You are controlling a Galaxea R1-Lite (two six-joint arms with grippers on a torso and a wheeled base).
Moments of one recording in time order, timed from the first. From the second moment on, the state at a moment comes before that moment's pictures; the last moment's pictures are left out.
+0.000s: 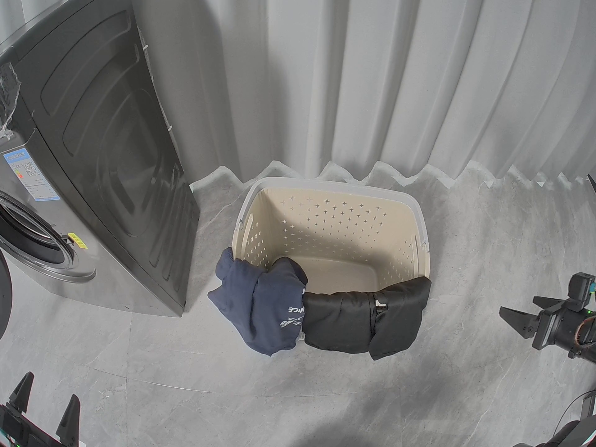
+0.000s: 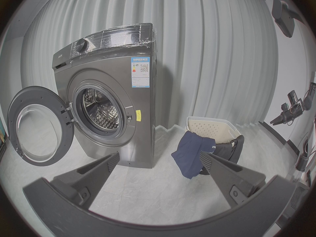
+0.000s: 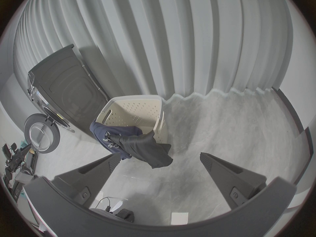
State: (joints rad) left arm 0.00 0.02 -0.02 0.01 0.01 -0.04; right arm 0.14 1.10 -0.23 -0.48 0.09 0.13
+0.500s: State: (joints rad) left arm 0.00 0.02 -0.02 0.01 0.01 -0.04; right arm 0.24 1.53 -0.24 -0.79 0.08 0.17
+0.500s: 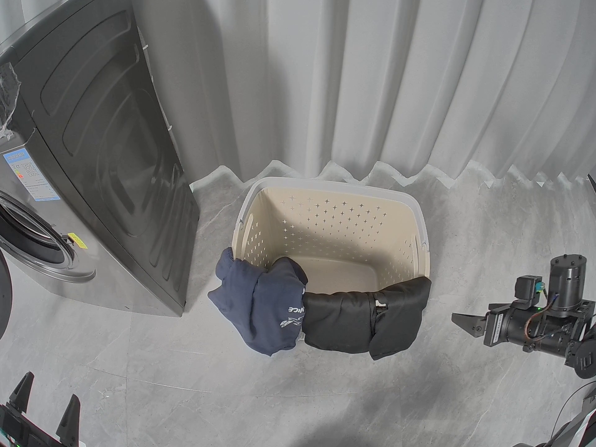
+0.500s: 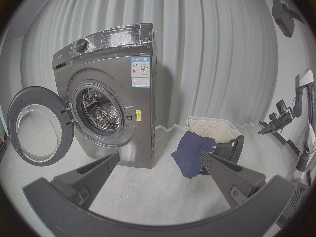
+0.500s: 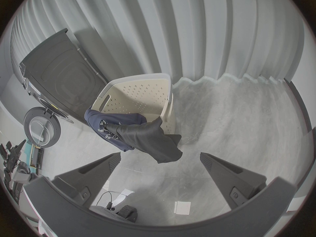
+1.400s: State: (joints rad) left arm 0.00 0.02 -0.02 0.01 0.01 -0.03; right arm 0.36 2.01 -0.38 -1.09 -0.01 0.21
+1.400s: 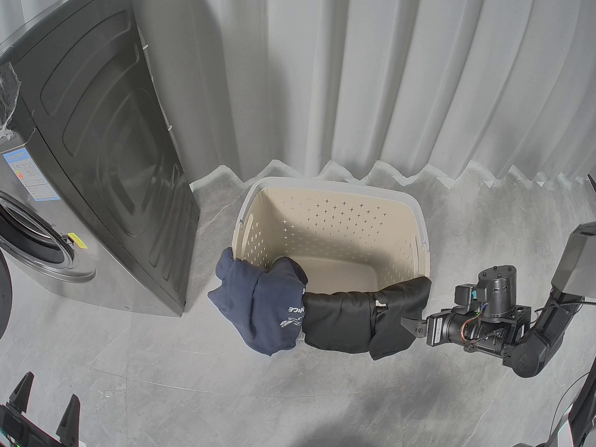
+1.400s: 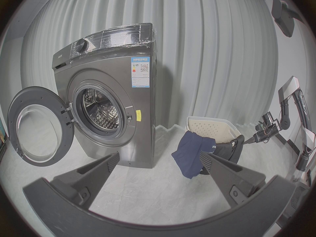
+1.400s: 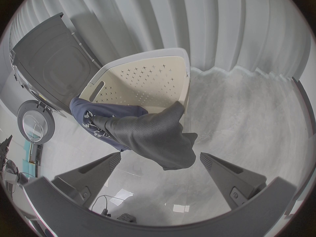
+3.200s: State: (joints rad) left arm 0.00 0.02 -0.02 0.01 0.01 -0.04; right arm 0.44 2.04 -0.40 -1.17 -0.01 0.23
